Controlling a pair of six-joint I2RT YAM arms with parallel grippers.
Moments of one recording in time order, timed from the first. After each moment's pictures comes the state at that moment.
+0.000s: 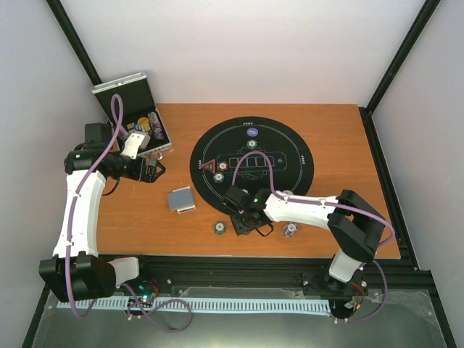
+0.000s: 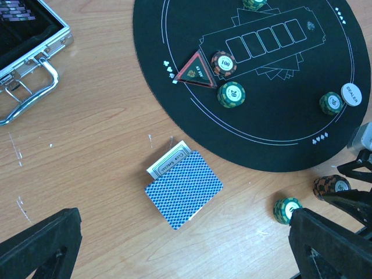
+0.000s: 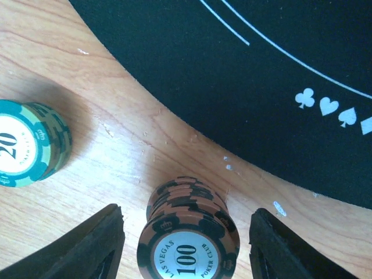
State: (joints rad) left arm 0.14 1.20 1.27 -1.12 0.50 0.29; right arm 1.03 1.67 1.04 -0.68 0.09 0.60
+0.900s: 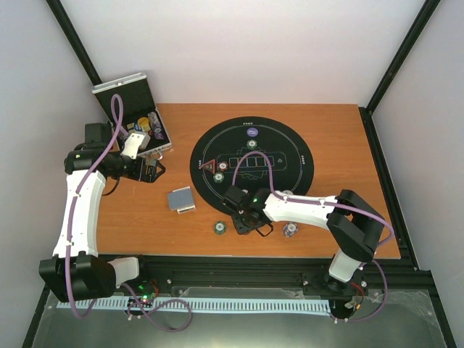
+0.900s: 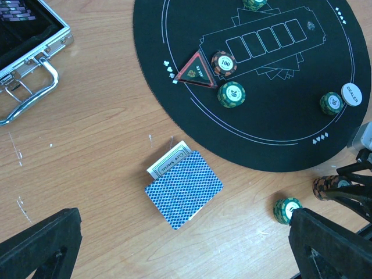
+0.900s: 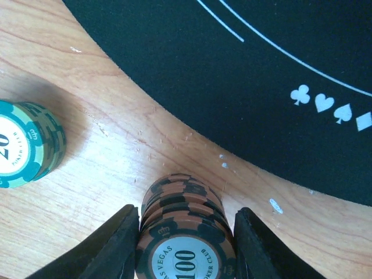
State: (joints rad) left arm 0.14 1.20 1.27 -1.12 0.50 0.29; right arm 1.03 1.68 1.03 -0.69 0.09 0.60
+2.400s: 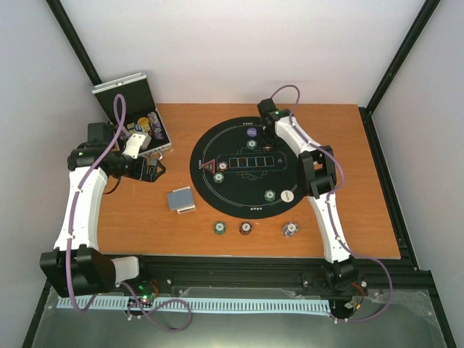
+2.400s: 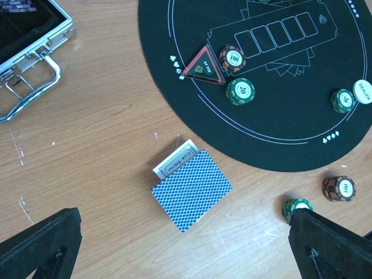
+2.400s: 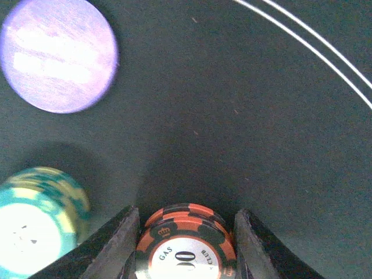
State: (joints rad) left arm 0.14 1.23 1.26 -1.10 0.49 0.30; right arm 0.35 2.55 2.29 -0.95 0.06 0.28
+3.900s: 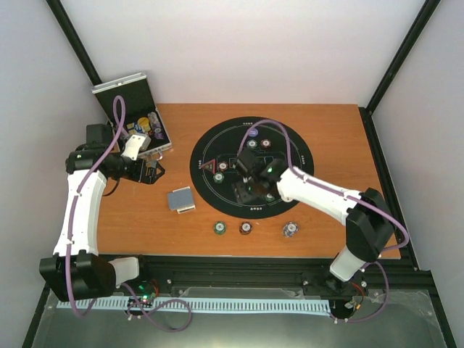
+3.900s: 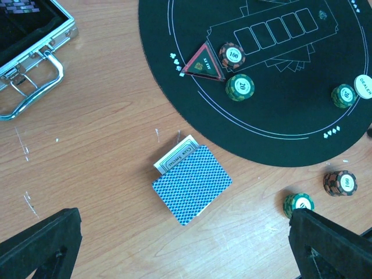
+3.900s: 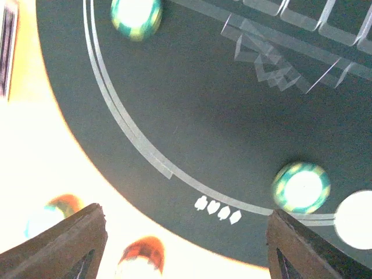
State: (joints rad) left arm 0.14 1.21 1.26 -1.12 0.48 0.31; right arm 0.80 1.65 1.33 -0.80 0.12 0.36
